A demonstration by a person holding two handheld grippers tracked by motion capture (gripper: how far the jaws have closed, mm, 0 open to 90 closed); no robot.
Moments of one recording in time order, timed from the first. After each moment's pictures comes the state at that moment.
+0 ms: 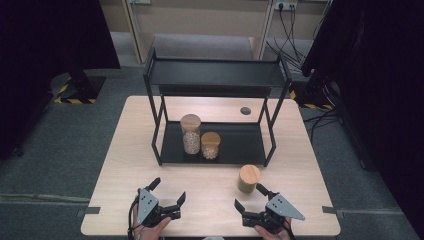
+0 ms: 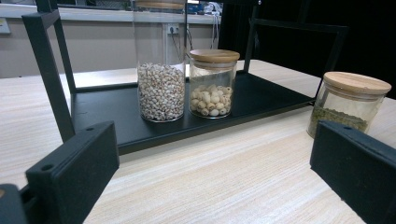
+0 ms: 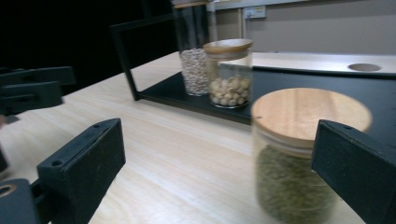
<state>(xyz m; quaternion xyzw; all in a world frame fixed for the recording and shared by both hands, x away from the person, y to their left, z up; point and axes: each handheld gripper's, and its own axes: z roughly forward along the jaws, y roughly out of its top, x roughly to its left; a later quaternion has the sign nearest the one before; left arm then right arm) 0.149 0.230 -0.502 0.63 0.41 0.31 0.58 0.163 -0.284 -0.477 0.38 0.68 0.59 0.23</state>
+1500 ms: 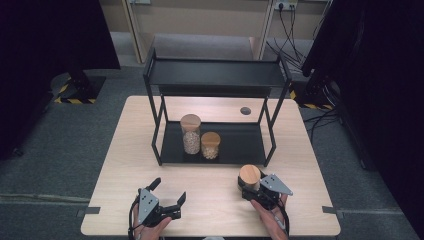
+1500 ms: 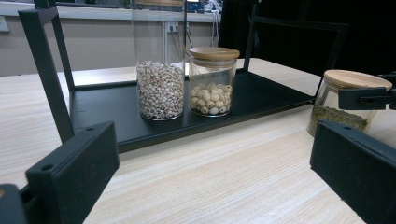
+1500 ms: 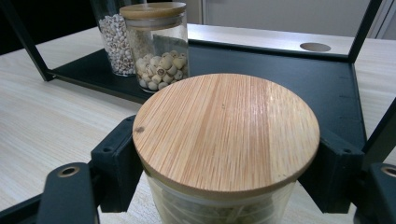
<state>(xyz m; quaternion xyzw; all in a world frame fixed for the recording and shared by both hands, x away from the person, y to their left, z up) 0.150 0.229 -0.502 0.63 0.41 0.31 0.58 0.217 -0.261 -0.475 0.42 0.70 0.51 0.28</state>
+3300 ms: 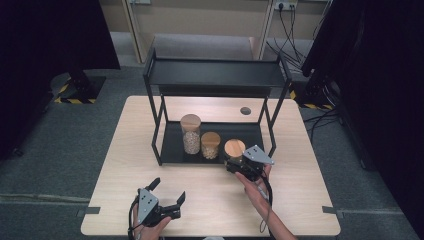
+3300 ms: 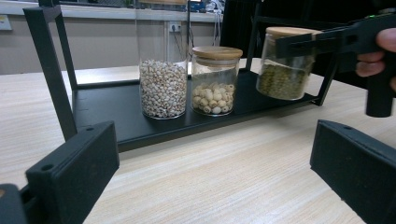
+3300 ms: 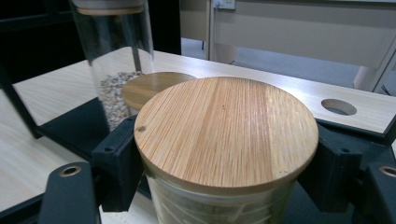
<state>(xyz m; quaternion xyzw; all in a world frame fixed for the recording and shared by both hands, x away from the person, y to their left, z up) 0.150 0.230 -0.503 0.63 0.41 0.31 0.58 0.287 -0.213 -0.440 0.40 0.70 0.52 0.29</state>
